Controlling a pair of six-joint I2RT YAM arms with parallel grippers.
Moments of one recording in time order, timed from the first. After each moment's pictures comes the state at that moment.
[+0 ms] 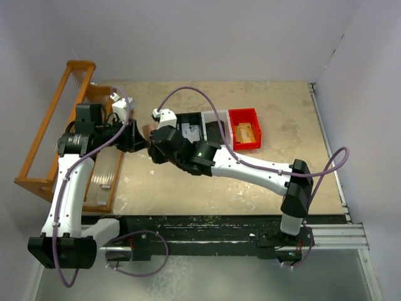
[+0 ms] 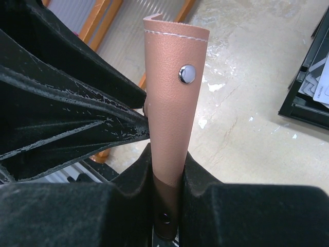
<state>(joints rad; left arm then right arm) 0.00 1.10 1.25 -0.93 0.67 0.09 1.20 1.80 1.71 -0.44 0.40 0.64</state>
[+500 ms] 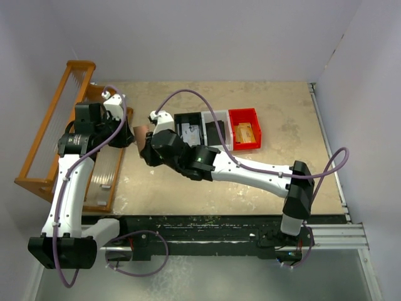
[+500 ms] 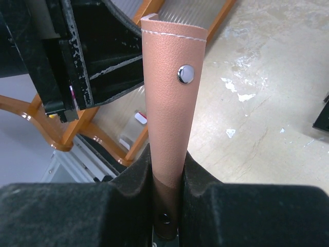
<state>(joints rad) 0.01 1.09 1.24 -0.88 0.35 0.03 1.23 1.79 1.67 -0.31 0.39 0.65</state>
